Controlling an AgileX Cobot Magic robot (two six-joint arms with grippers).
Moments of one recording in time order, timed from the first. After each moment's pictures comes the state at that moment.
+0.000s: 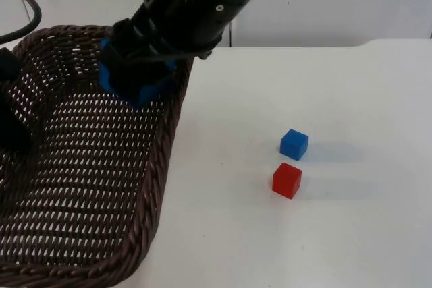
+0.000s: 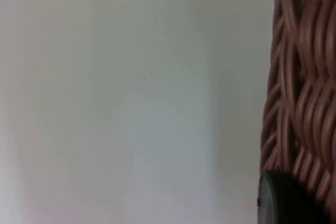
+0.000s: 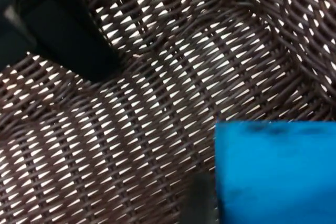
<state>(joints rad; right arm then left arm) 0.84 2.01 -1.65 0.29 0.65 -0.35 0.15 1.60 -0.88 -0.64 0.92 0.59</state>
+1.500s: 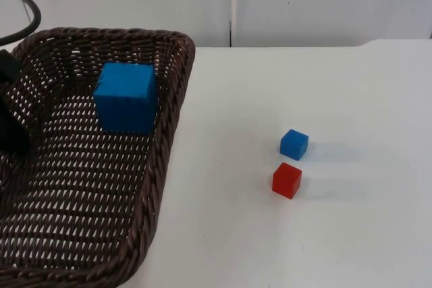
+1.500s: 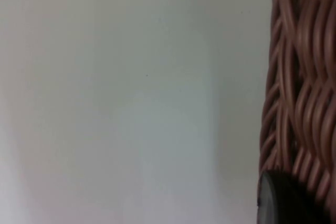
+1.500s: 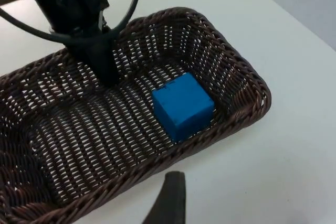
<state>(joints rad) 0.81 1.27 -1.18 0.16 0.60 -0.31 0.15 1.60 -0.88 -0.64 0.92 0.59</state>
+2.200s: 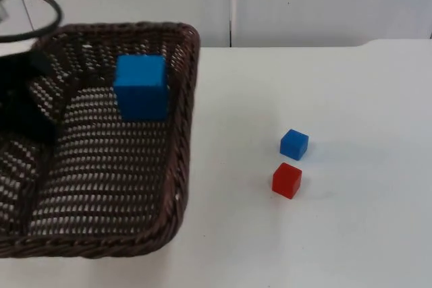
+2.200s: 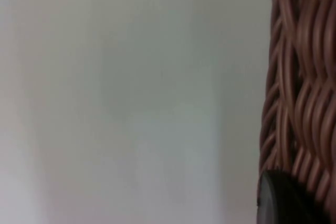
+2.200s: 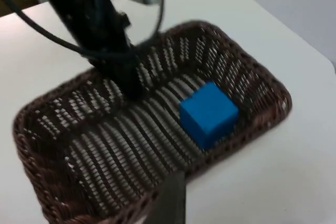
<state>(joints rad) 0.81 1.27 -1.18 0.16 0.57 -0.31 0.09 1.72 -0.93 -0.72 0.80 0.59</state>
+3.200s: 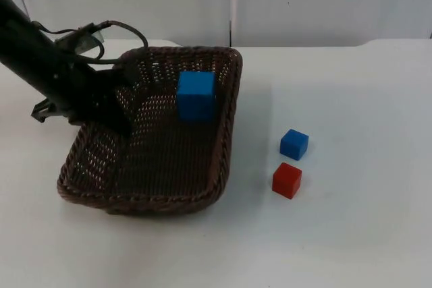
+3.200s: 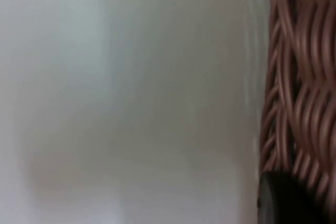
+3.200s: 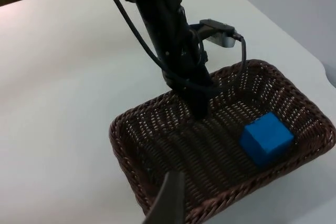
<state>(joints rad) 0.81 1.27 -1.18 0.13 0.57 -0.31 -0.02 2.26 -1.43 -0.78 0.77 0.61</state>
